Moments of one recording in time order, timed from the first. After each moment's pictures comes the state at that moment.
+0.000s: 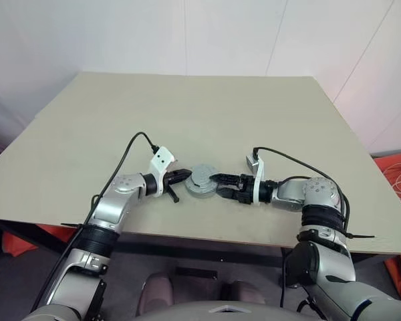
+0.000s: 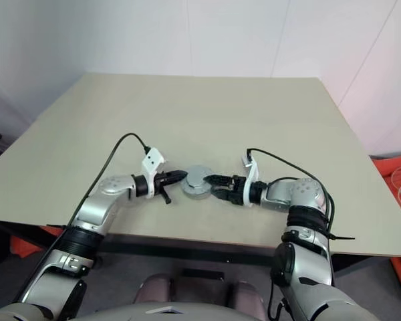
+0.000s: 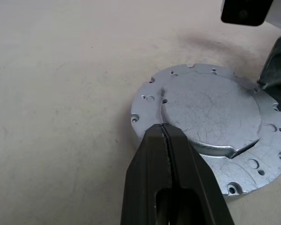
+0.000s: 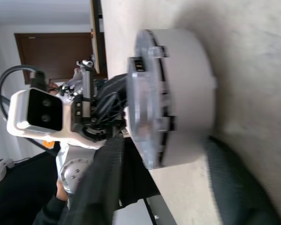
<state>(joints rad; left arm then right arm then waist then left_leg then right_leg) -0.39 0.32 -0.16 0.17 -0.18 0.39 -0.80 -0.60 -0.17 -0.53 0.47 0.83 1.61 0.29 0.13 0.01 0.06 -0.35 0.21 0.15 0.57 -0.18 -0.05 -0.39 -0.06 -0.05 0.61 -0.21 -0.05</state>
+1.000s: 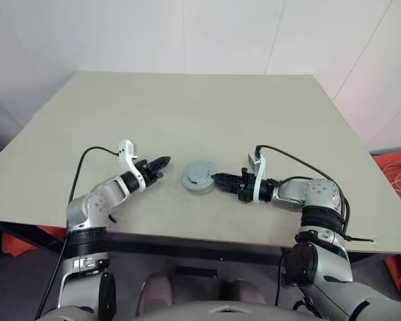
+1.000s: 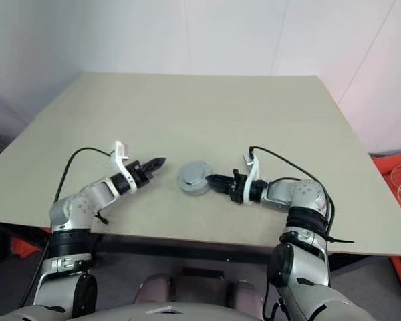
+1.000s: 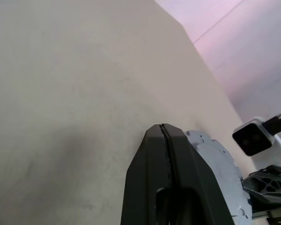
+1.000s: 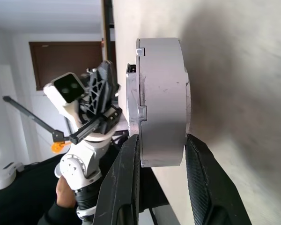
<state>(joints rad) -0.39 0.18 0.37 0.11 -0.70 0.96 -0.53 -0.62 -0.15 -0.59 0.43 0.86 1.61 0.30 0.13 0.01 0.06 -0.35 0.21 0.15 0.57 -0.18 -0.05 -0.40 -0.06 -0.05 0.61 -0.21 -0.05</state>
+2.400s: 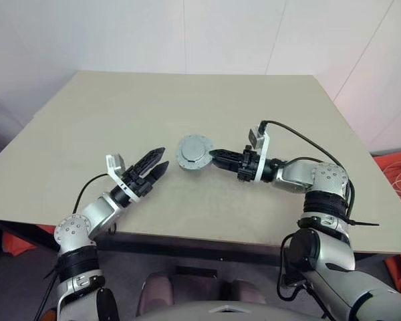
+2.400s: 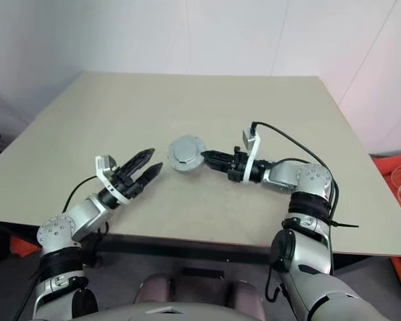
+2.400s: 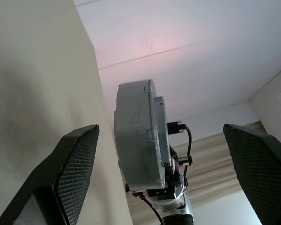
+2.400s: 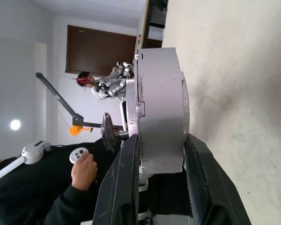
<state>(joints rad) -0.27 0.13 0.50 0.13 -1.35 1.16 -0.40 -0.72 -0.17 -0.57 0.43 1.12 1.61 0.21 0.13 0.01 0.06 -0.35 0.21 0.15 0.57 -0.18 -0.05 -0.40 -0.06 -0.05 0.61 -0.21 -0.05</state>
